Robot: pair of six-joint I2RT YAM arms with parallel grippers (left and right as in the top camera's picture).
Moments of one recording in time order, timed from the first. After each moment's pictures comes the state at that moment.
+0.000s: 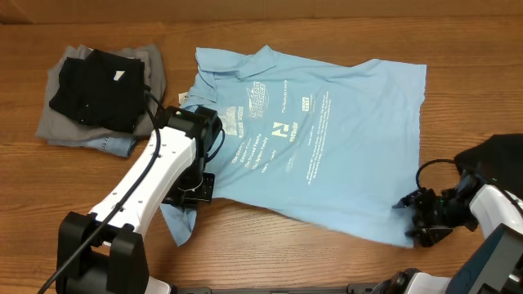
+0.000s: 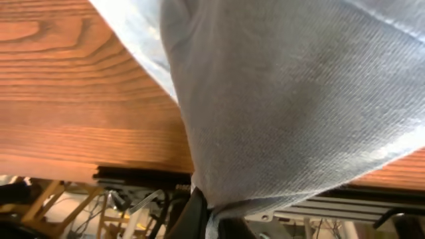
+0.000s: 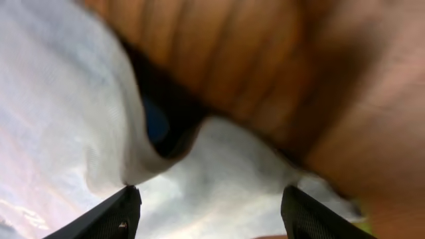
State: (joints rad) left arm -0.33 1.65 1.22 -1.51 -0.07 -0.29; right arm -0.58 1.49 0.68 -0.94 -0.34 0.49
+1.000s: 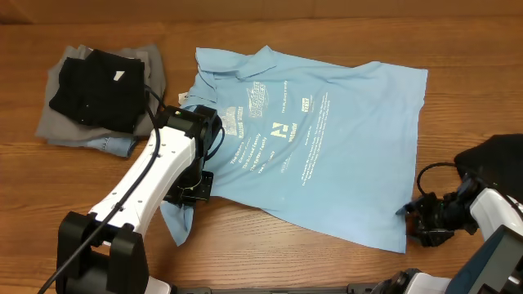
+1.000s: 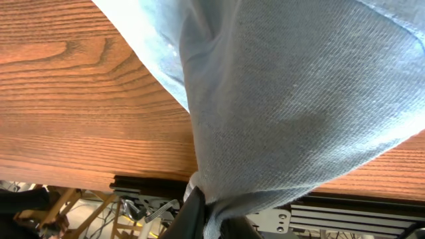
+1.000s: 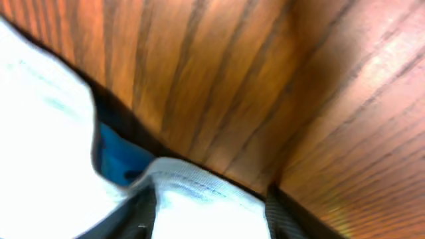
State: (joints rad) left arm -0.33 1.65 1.22 -1.48 -0.12 -0.26; right arm -0.60 1.48 0.65 -0.90 -0.30 0.48
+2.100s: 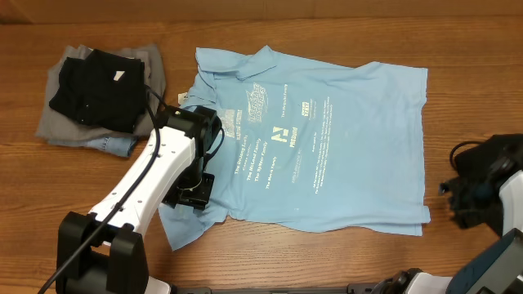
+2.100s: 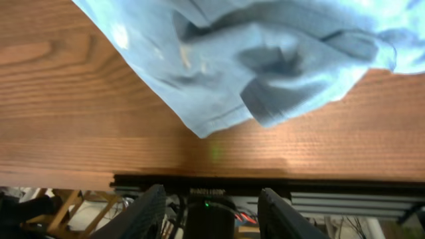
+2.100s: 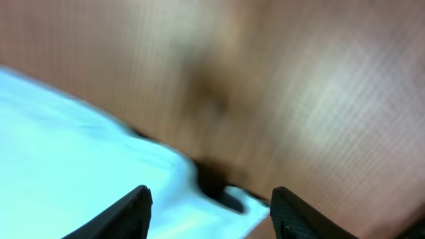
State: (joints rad) left arm -0.33 1.65 1.22 -1.48 -0.10 -0.20; right arm -0.65 1.50 0.96 -1.02 -0.12 0.55
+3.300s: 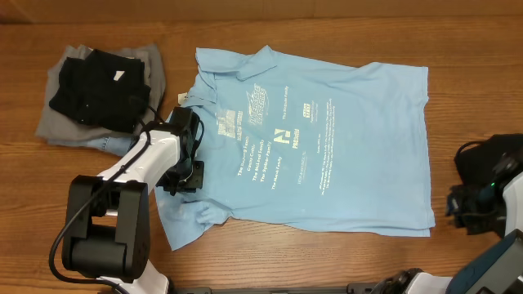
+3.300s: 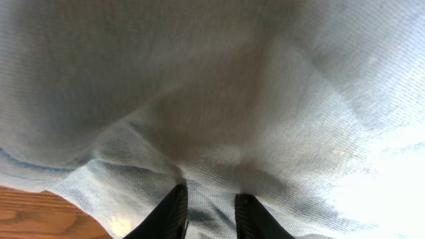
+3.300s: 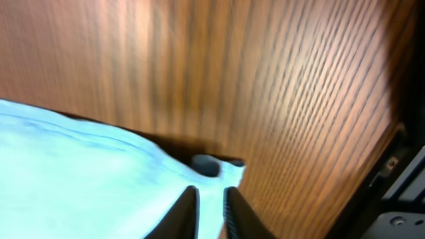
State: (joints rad) left arm -0.16 1.79 1.02 -0.91 -0.10 -0.15; right arm -0.68 1.50 0.96 -1.14 -0.02 0.70
